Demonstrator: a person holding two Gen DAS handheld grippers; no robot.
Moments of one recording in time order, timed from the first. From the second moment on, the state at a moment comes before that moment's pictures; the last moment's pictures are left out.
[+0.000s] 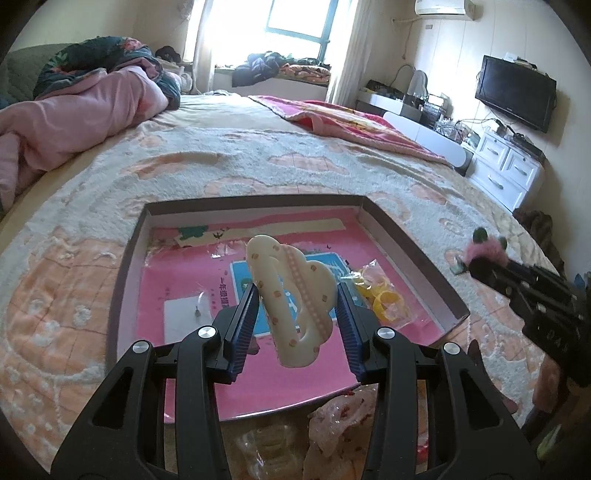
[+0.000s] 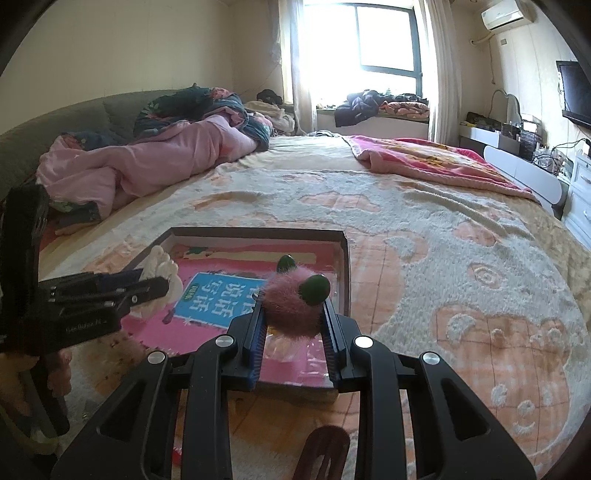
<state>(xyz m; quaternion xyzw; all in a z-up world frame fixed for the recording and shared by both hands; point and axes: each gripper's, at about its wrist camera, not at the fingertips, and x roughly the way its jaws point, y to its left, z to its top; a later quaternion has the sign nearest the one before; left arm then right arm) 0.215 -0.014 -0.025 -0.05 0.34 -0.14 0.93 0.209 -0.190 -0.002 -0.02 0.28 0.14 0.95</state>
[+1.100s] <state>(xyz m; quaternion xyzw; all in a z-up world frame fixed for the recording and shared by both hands) 0.232 -0.014 -0.051 -0.05 0.38 -0.15 0.91 0.258 -0.182 -0.034 -0.02 0.36 0.13 0.92</state>
